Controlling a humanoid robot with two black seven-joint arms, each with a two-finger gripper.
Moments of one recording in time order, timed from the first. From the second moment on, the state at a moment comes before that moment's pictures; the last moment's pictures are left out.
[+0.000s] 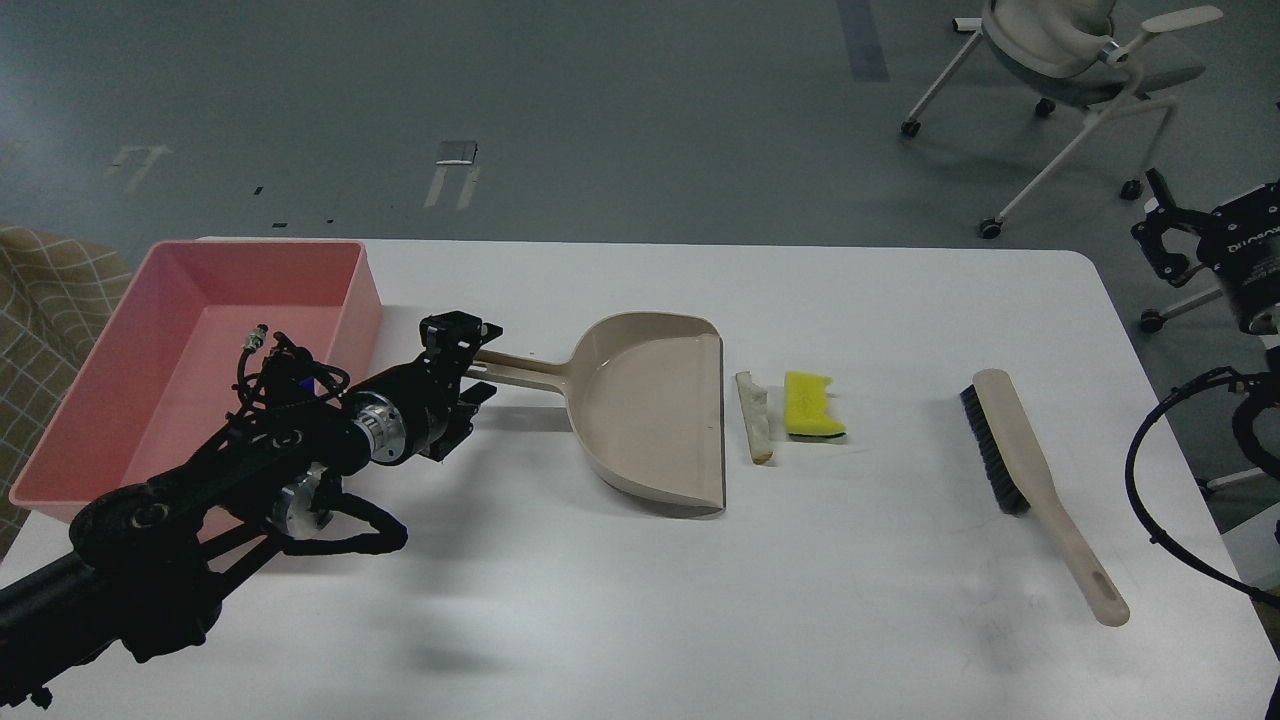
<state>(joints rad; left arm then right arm) -0.44 0.50 -0.70 -1.33 0.55 0.14 0.10 0.52 -0.35 1.58 0.79 -0.36 0.49 -0.01</state>
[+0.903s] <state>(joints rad) -0.43 0.50 -0.66 -1.32 0.56 0.13 0.02 0.51 -0.34 1.58 0.79 -0.36 0.49 -0.01</state>
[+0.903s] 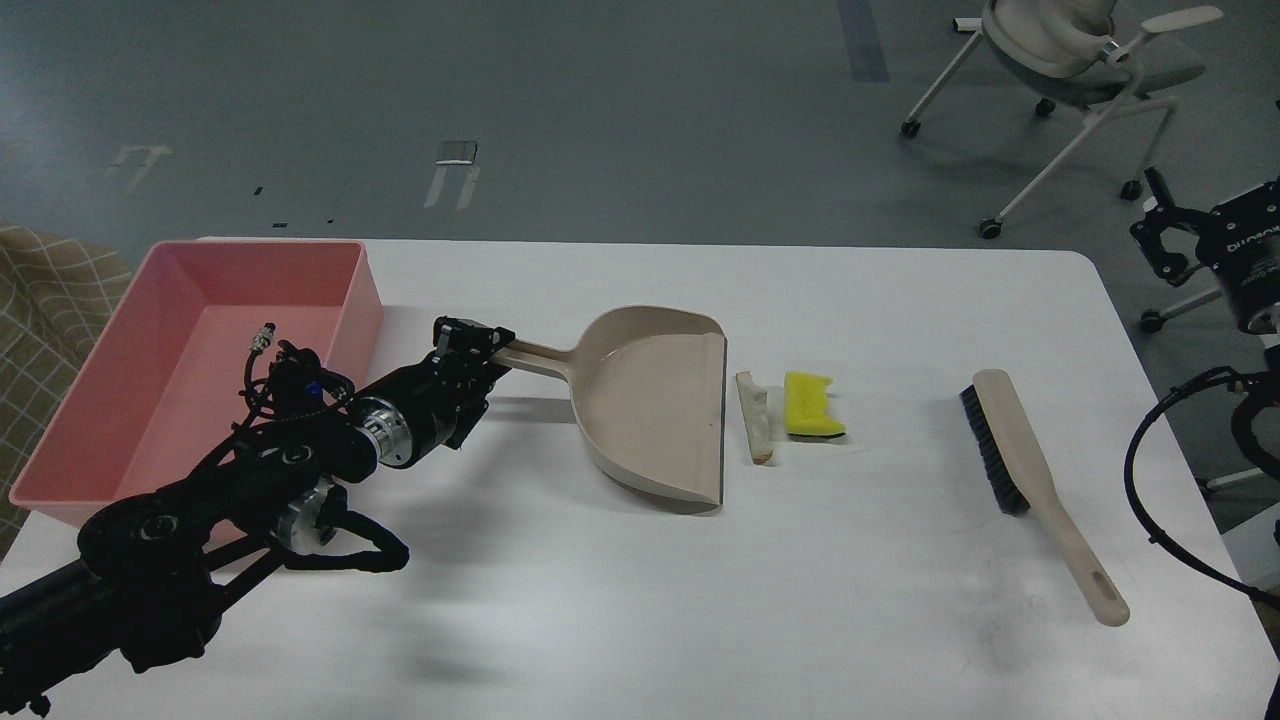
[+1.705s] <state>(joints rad) -0.43 0.49 -0.68 -1.24 0.56 0.13 0.02 0.50 -0.34 1.58 0.80 -0.36 0.49 -0.01</state>
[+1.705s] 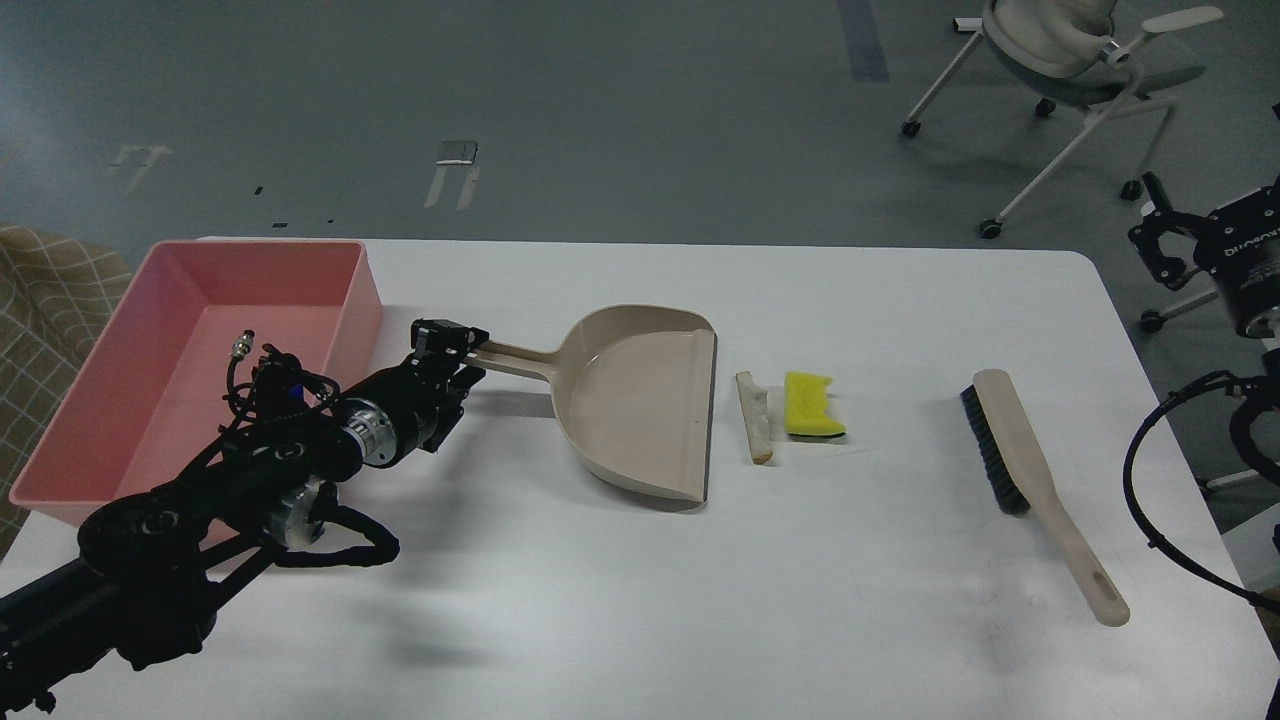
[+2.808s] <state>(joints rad) -0.45 0.49 -0.66 -1.23 0.56 0.13 -0.05 0.49 -0.35 1.58 0.81 -0.36 0.49 -0.01</state>
